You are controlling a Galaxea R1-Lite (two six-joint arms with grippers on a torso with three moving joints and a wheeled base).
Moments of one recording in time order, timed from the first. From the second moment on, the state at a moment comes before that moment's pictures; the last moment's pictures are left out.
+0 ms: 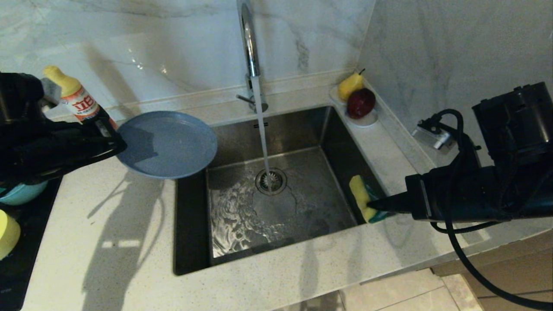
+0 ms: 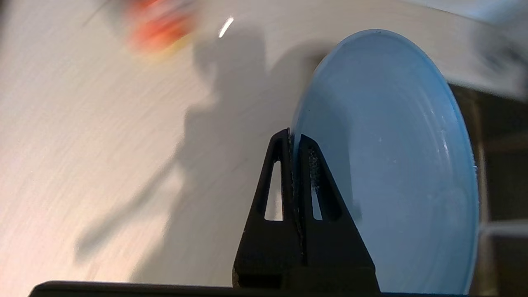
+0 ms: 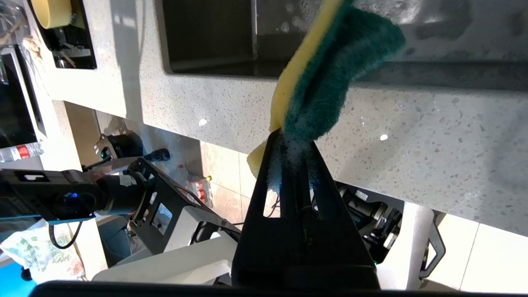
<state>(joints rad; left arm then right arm) 0.07 1.55 -1.05 -0.26 0.06 -0.38 0.52 1.50 -1.15 0.22 0.34 0.43</state>
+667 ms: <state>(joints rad) 0.28 1.49 -0.97 -0.16 0.23 -0.46 0.52 1.50 -1.15 0.23 0.33 0.42</state>
